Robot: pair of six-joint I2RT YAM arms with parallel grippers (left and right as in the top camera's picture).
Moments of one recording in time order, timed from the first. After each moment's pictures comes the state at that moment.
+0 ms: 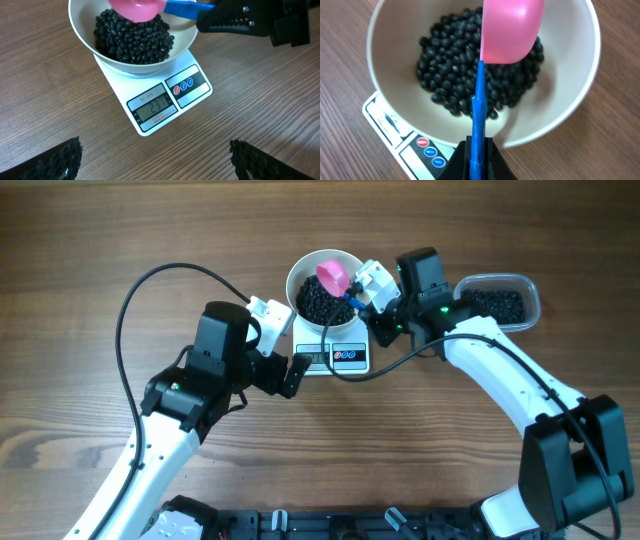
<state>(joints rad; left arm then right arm) -0.38 1.15 0.89 -0.59 0.23 0.05 0.37 1.69 1.13 -0.39 -0.31 -0.35</state>
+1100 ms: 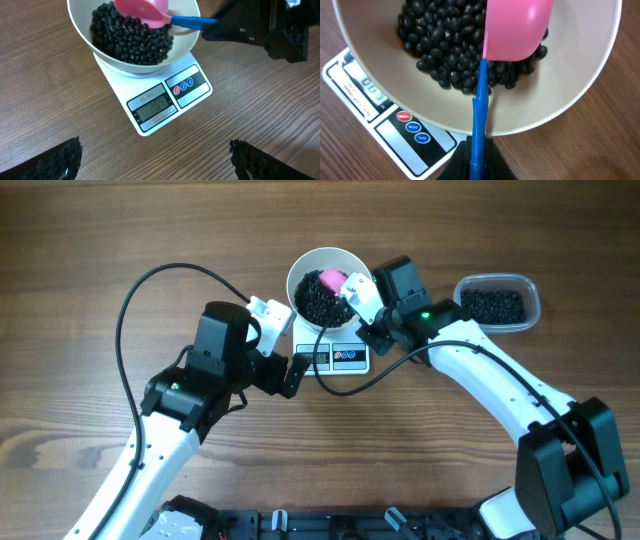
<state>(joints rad) -0.38 1.15 0.89 -0.59 0.23 0.05 0.47 1.69 1.15 -0.50 -0.07 -0.45</state>
